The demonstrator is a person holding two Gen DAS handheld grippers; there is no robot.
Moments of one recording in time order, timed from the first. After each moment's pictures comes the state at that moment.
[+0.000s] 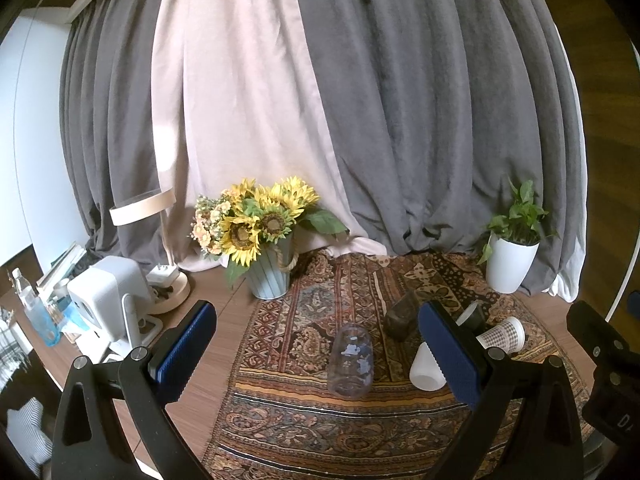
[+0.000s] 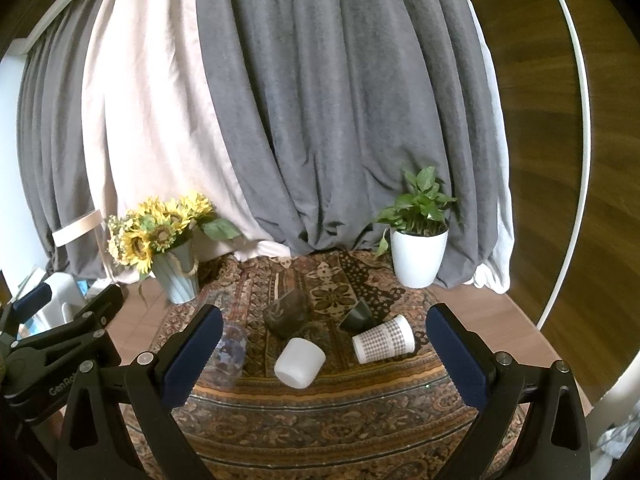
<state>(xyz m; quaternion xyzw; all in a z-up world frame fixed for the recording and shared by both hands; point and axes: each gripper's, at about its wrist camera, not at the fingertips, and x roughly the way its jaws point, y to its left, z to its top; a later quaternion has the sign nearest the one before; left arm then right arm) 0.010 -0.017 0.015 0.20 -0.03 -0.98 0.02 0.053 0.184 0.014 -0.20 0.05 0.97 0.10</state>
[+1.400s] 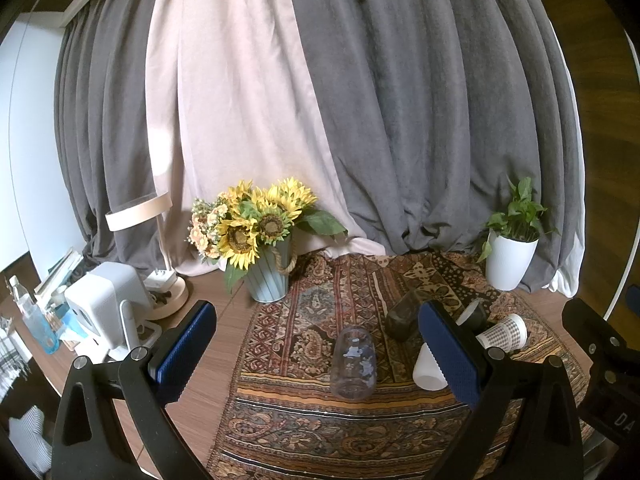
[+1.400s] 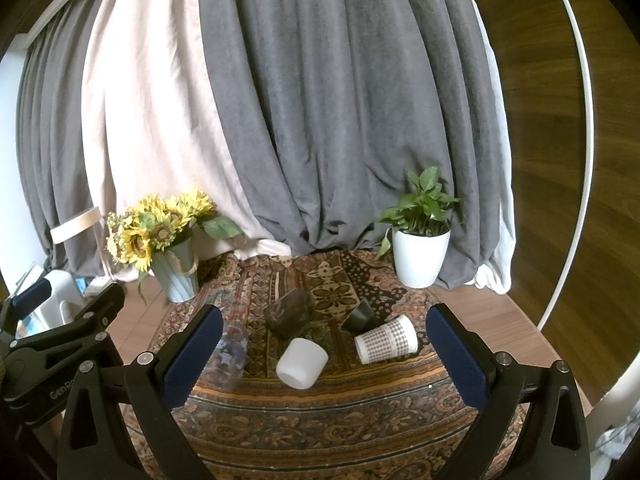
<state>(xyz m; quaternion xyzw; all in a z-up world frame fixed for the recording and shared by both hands) 0.004 -0.018 0.010 0.20 -0.04 -0.98 -0.01 0.051 0.178 0.010 -0.20 0.05 0.97 0.10</state>
